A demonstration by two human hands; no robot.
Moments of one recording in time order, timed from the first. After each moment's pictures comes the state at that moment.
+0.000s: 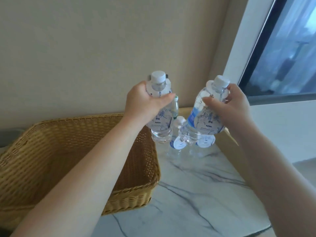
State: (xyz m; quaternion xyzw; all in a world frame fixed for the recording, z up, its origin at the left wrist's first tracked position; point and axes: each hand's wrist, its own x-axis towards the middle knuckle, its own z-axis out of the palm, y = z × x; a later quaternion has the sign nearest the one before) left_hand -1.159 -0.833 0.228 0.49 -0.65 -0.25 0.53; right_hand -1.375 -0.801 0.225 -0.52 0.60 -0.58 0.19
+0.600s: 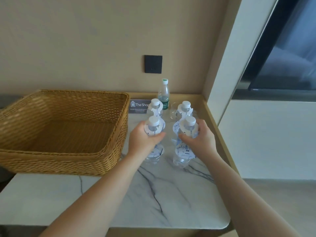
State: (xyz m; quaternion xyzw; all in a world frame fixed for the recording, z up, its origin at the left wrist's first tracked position) left_hand -1.306 -0.795 0.070 0.65 -0.52 -0.25 0.48; right_hand -1.495 -0.812 0.076 -0.61 0.62 -0.41 0.27
